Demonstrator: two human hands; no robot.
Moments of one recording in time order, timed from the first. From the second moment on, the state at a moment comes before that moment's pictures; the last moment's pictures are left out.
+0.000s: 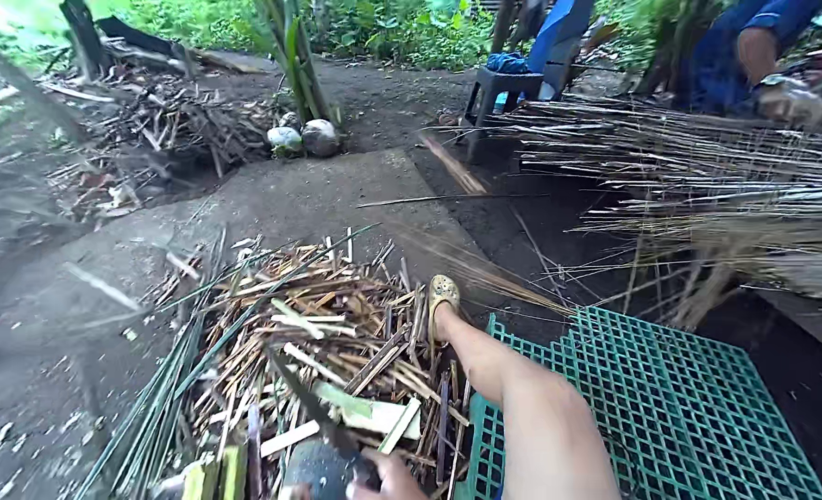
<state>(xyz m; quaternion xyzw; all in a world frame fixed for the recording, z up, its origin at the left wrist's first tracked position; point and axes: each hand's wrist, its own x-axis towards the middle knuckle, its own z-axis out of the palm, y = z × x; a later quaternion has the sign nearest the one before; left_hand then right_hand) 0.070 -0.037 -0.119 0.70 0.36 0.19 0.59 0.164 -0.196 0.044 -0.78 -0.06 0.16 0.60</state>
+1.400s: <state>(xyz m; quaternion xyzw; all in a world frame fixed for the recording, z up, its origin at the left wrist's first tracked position) 0.026 -0.013 -0.091 0.50 0.38 0.46 0.63 0.139 -0.198 0.060 -0.79 -0.31 0.20 0.49</state>
